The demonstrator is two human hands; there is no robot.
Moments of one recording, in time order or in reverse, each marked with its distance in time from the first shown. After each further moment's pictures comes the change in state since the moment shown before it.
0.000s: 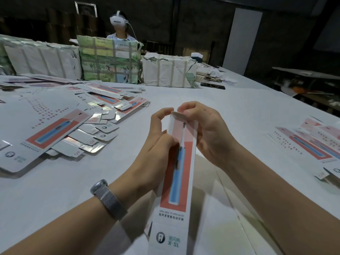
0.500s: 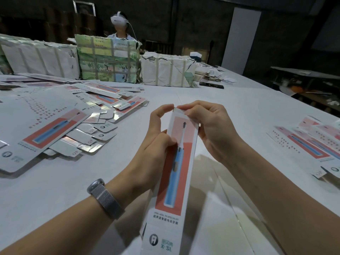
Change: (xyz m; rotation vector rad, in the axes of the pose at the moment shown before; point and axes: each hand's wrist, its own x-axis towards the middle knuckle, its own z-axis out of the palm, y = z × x) left_hand 0.000 0.000 -0.002 -0.048 -0.070 0.026; right_hand 0.000 -0.009 -0.003 -0.142 0.140 -0.050
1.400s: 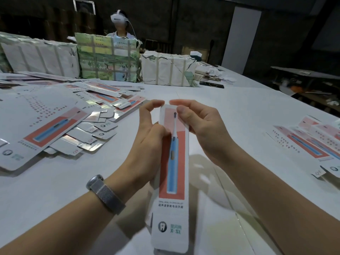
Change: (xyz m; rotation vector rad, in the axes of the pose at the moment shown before) left_hand 0.006 -0.002 -0.006 -0.036 0.163 0.059; right_hand -0.002 0.011 0.002 -0.046 -0.119 -0.119
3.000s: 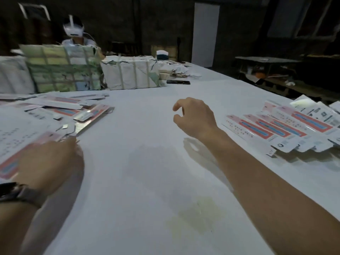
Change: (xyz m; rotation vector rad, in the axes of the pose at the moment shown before) left_hand 0.024 -0.011 -0.095 1.671 -0.033 -0.145; right_hand 0.014 0.016 -0.093 -1.149 0.245 0.102
